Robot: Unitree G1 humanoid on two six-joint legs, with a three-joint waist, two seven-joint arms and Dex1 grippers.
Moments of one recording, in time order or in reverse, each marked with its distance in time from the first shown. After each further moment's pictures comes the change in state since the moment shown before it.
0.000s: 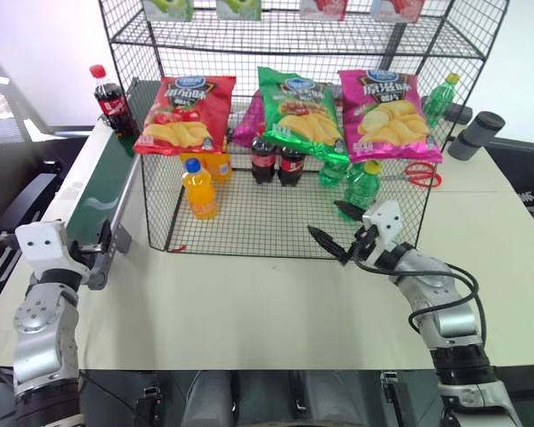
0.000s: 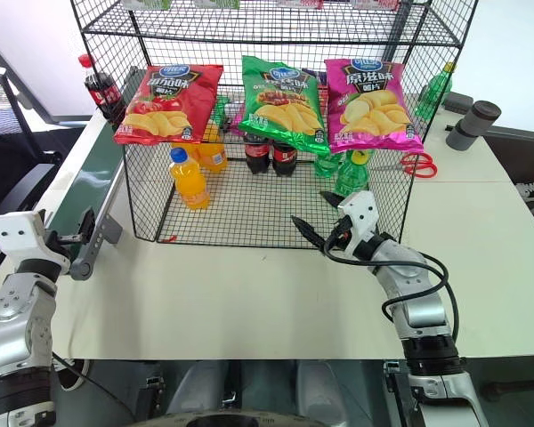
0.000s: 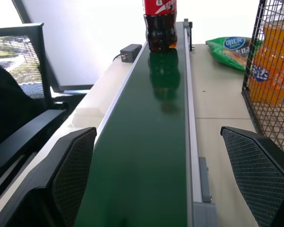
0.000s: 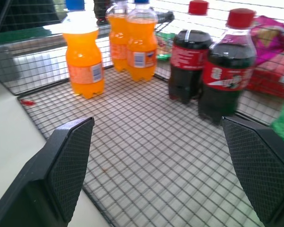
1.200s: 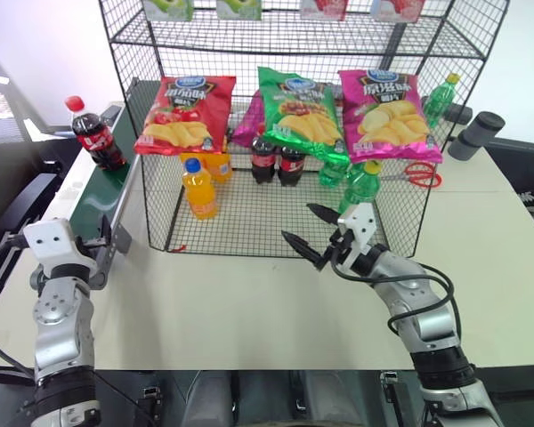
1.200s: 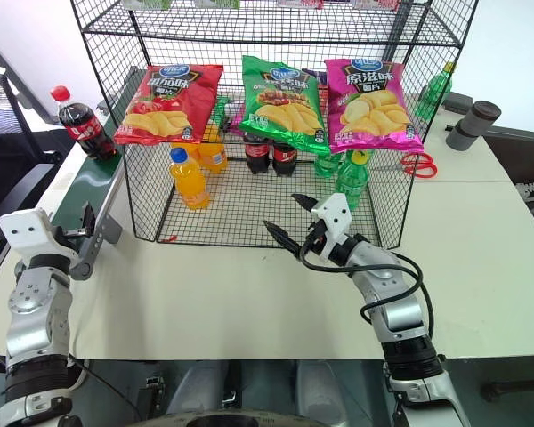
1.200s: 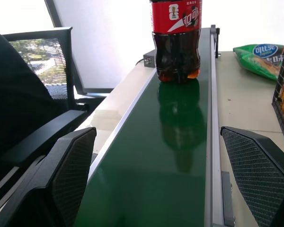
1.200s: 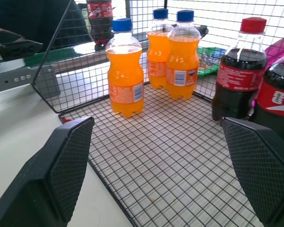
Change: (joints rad) left arm -0.068 -0.042 -0.031 0.116 0.053 -0.110 0.124; right arm -0.007 0.078 0.096 -0.069 0.006 0.032 -0.004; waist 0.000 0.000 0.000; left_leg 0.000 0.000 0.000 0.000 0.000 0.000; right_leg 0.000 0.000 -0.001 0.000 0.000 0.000
